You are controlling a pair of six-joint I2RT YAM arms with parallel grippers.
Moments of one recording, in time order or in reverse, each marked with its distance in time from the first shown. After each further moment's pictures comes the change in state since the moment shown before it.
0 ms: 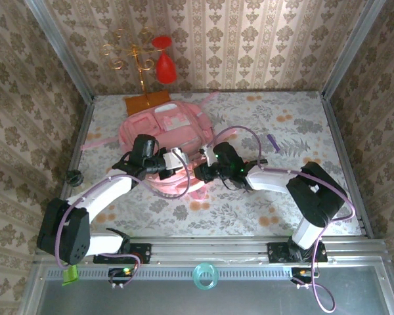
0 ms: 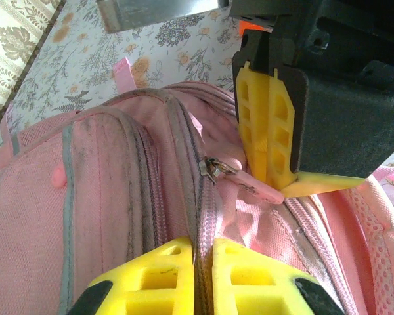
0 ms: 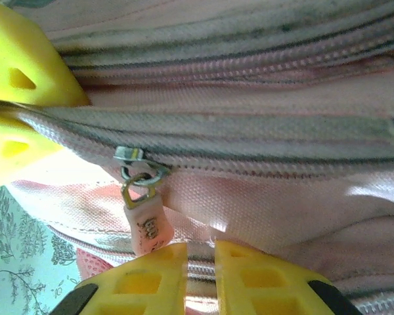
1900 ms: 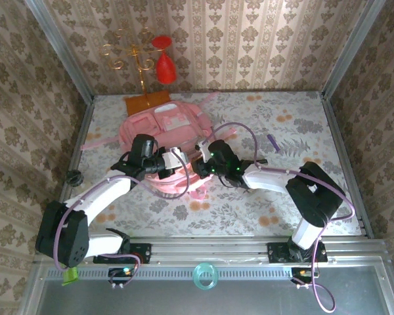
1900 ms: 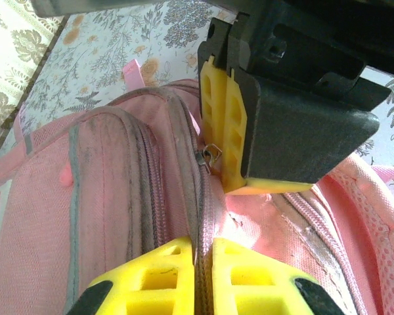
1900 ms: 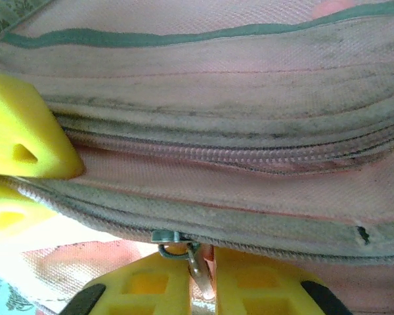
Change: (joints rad) left arm 0.000 -0.022 0.000 -0.004 -0.016 0.001; right arm 0.029 0.014 0.063 0.005 0.140 -0.080
